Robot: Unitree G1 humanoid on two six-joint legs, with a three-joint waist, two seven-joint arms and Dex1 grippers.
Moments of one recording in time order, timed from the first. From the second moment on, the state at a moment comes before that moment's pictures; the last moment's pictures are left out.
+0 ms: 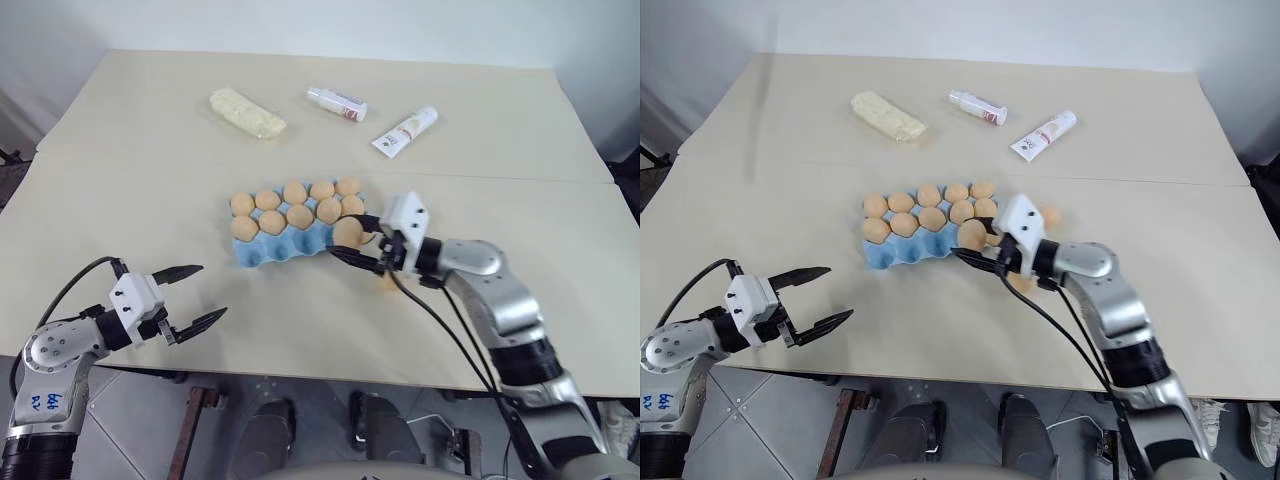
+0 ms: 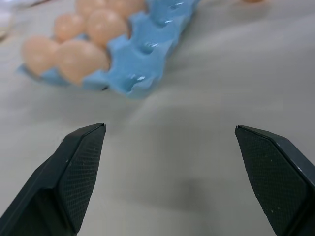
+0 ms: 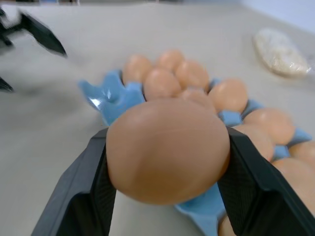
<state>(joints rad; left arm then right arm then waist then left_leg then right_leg) 0.06 0.69 0.28 -0.01 -0.37 -0.11 -0.94 -0.57 -0.38 0.22 0.04 0.22 0.24 0.82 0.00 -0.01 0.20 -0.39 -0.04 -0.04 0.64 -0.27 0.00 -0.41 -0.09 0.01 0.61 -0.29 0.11</state>
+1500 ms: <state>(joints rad) -0.22 0.64 0.07 0.09 -0.36 -0.08 -1.07 0.03 -0.62 -0.22 -0.21 0.39 0.15 0.90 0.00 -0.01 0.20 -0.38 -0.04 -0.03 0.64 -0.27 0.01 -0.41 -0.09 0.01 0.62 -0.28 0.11</state>
